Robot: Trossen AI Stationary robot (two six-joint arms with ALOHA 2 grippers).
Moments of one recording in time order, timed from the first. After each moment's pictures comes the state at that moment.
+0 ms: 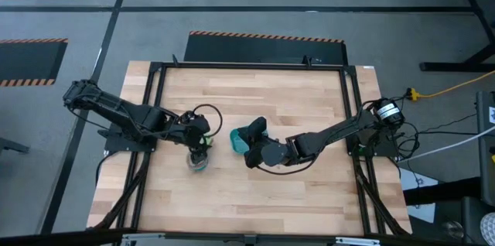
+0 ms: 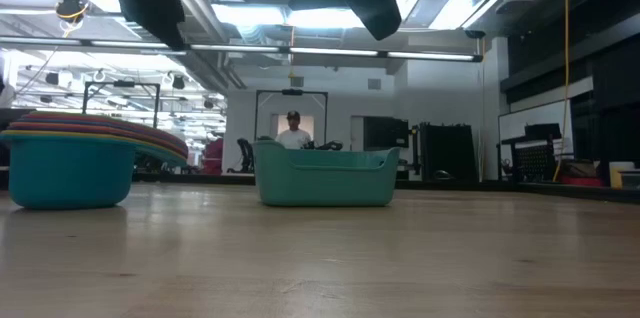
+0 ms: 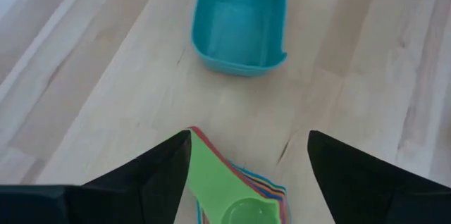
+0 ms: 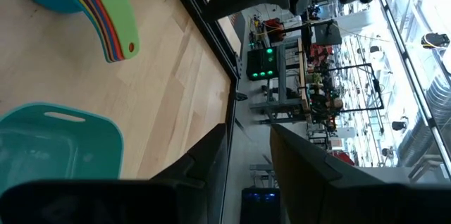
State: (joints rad) left arm -0.31 1.20 1.01 -0.81 -0.30 -0.70; right arm 0.34 1.79 1.25 0.08 0.84 -0.92
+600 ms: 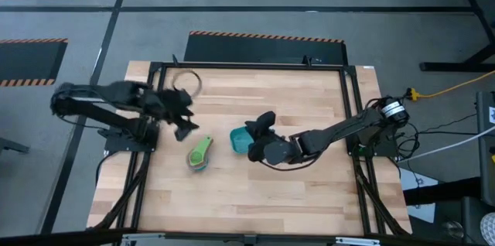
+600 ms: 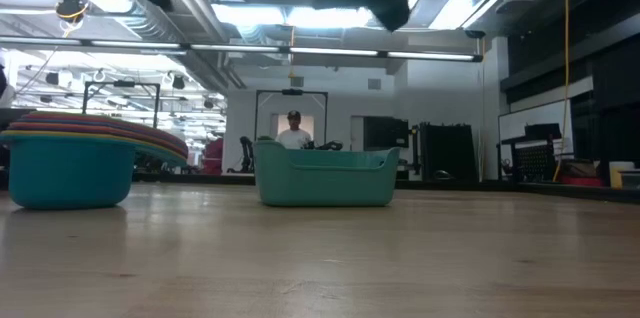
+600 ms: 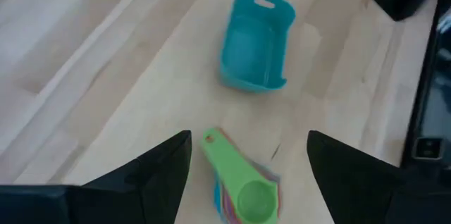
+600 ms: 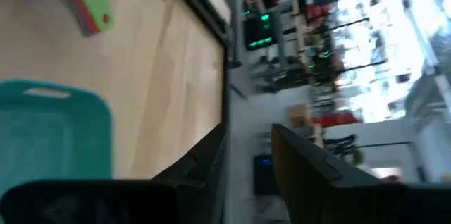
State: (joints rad) left arm -0.09 0.99 1.13 -1.01 -0.13 -0.62; right arm 0.34 1.74 1.25 -0.02 0.96 -0.78
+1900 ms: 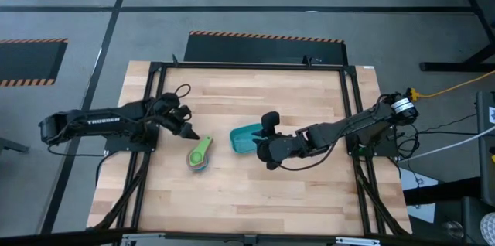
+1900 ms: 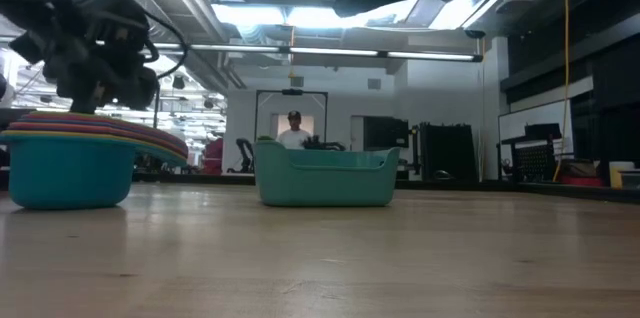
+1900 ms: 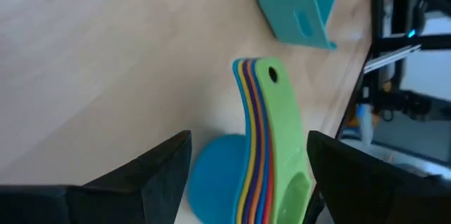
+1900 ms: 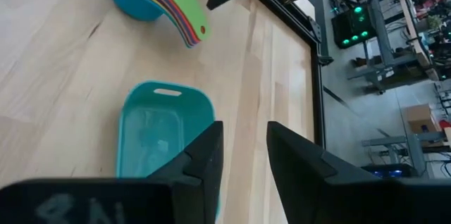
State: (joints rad) left arm 0.40 0.69 0.23 -0.30 0.57 -0.91; right arm 0.33 1.64 1.25 -0.35 0.60 -0.38
